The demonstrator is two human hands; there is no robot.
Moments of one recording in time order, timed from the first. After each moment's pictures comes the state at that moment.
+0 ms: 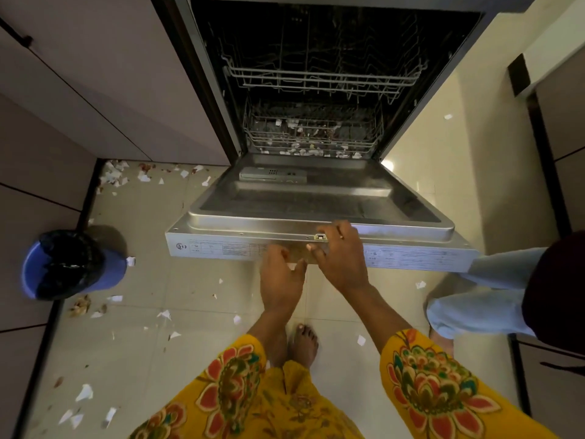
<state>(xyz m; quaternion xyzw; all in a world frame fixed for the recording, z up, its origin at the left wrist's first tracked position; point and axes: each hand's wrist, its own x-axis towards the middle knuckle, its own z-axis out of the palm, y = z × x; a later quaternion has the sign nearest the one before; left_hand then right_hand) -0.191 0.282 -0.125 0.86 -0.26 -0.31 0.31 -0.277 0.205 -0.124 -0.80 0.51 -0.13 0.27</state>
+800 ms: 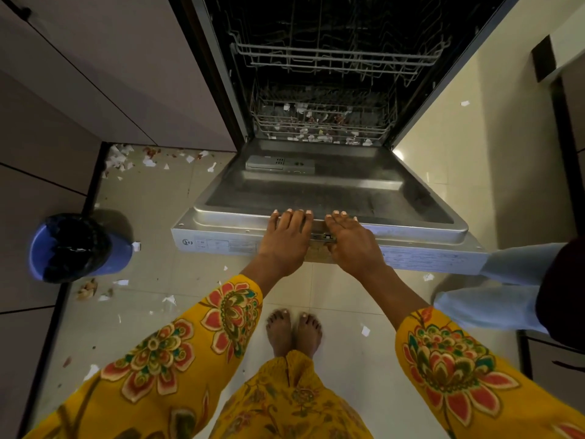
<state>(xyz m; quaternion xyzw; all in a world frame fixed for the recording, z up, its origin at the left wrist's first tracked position) -0.148 0.251 -0.132 0.71 -0.67 -0.20 -0.13 -0.285 0.188 -0.126 -0.86 0.42 0.14 0.23</state>
